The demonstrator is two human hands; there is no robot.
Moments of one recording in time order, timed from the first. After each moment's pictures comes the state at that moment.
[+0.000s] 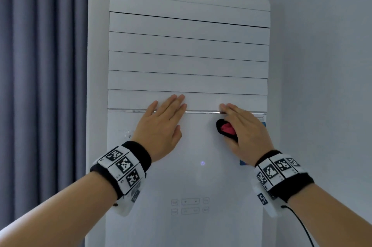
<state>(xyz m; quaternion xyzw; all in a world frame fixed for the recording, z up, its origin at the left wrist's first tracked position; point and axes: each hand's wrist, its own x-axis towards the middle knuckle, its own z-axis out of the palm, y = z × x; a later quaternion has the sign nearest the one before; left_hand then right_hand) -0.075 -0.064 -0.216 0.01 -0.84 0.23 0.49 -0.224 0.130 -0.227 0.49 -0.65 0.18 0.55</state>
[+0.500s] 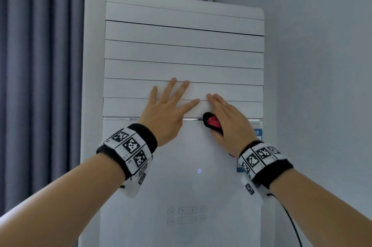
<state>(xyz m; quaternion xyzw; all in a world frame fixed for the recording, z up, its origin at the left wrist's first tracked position) -0.099 -0.065 -0.174 0.05 -0.84 0.31 0.43 -0.220 0.106 -0.198 0.51 -0.66 0.17 0.51</state>
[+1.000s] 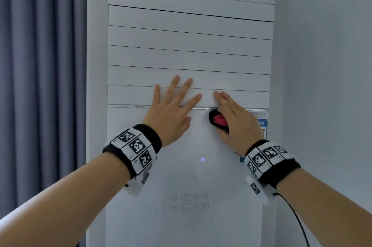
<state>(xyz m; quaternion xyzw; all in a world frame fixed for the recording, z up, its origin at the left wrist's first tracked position) -0.096 -0.060 -0.196 0.08 -0.86 0.29 0.41 -0.225 0.109 -0.217 0.50 -0.66 0.19 0.53</state>
